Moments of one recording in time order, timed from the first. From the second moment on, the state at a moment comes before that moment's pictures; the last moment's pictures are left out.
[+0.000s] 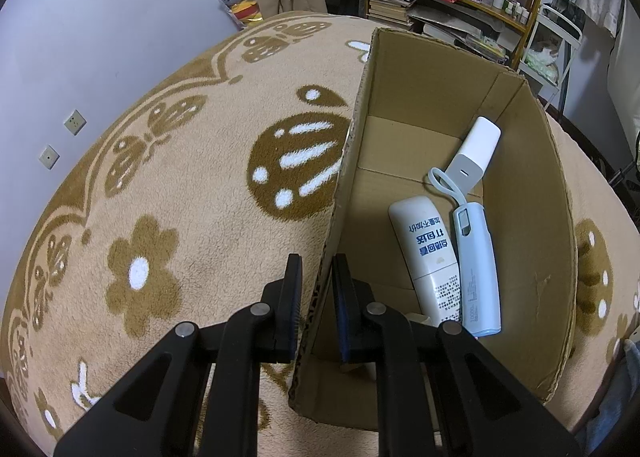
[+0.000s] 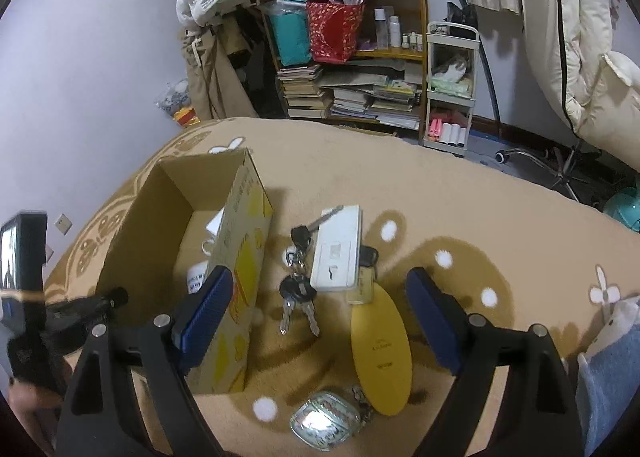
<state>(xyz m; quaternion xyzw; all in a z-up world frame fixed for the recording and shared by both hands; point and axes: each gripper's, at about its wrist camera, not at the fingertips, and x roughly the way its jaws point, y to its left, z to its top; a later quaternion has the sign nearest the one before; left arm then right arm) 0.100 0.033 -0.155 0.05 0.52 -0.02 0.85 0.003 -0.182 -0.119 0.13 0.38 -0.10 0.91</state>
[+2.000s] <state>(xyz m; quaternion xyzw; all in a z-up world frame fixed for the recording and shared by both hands) 0.097 0.031 -0.151 0.06 0.52 -0.02 0.85 -0.015 -0.151 -0.210 0.09 0.49 -0.02 0.87</state>
